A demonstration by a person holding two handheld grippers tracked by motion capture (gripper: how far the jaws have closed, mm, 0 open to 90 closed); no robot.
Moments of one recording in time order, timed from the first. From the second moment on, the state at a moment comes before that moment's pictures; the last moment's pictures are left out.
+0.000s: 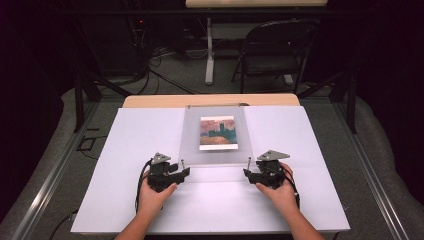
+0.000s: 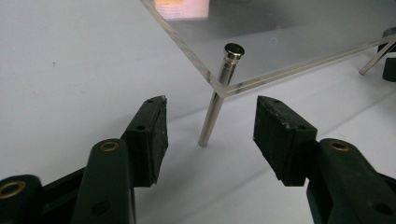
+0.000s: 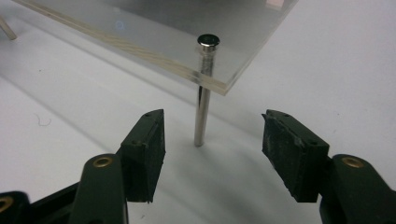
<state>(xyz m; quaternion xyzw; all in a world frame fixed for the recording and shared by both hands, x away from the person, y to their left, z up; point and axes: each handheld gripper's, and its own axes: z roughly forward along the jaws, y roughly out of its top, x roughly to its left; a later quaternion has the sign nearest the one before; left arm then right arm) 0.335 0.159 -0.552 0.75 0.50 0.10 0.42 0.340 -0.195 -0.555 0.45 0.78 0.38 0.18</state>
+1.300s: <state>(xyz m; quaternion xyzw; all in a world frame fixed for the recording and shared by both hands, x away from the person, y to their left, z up) 0.322 0.196 -0.516 0.74 0.53 0.13 0.40 0.310 -0.223 -0.515 0.43 0.81 0.38 0.15</state>
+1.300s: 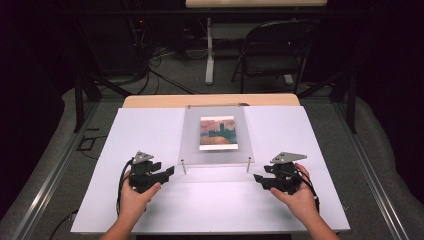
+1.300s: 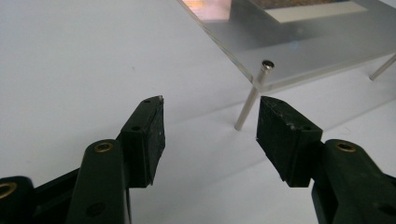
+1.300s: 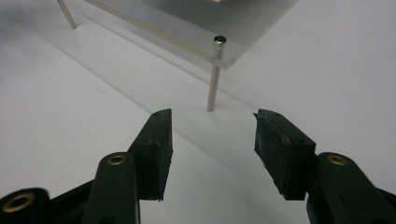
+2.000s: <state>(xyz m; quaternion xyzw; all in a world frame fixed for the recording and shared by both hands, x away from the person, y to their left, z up) 0.404 0.189 -0.485 0.75 0.53 0.11 0.37 0.400 -0.225 -0.490 0.44 0.79 0.38 0.19</state>
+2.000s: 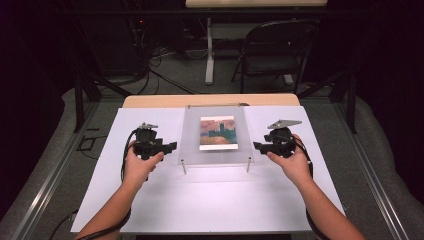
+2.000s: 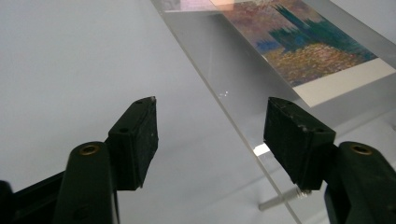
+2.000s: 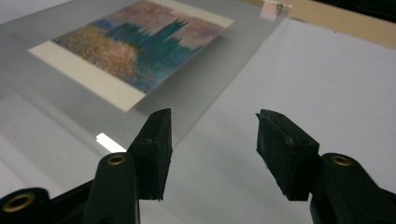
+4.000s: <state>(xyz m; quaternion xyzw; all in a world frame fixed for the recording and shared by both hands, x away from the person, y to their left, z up) 0.502 0.139 -0.522 0.74 0.58 0.06 0.35 0.505 -0.180 -0.513 0.53 0.75 0.38 0.10</state>
